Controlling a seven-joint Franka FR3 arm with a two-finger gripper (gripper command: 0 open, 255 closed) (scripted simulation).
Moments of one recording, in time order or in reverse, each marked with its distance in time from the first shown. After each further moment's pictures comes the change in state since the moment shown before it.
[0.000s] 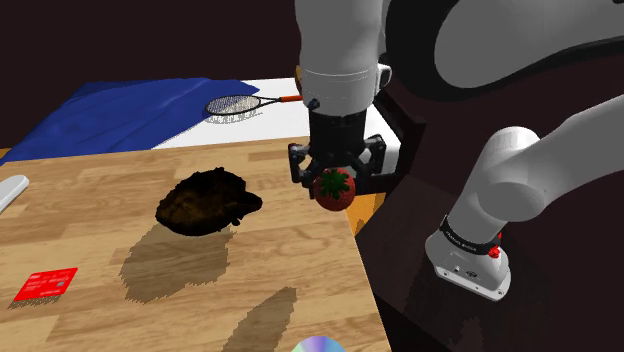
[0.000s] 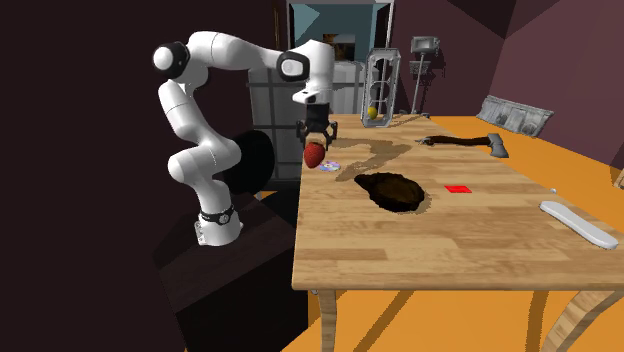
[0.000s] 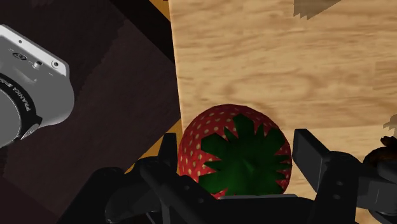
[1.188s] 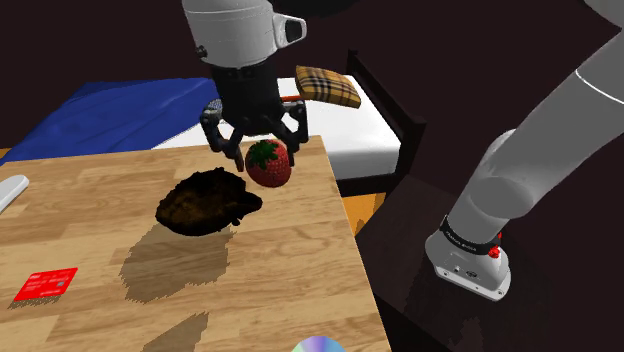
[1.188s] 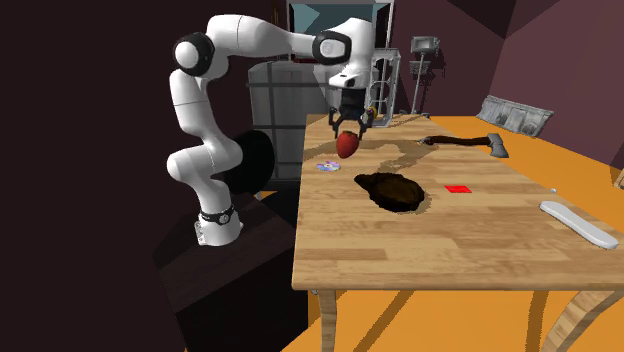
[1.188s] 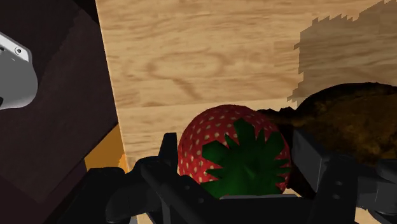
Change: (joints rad) arm -0.147 0.419 0.148 0.442 -0.199 -0.049 0.134
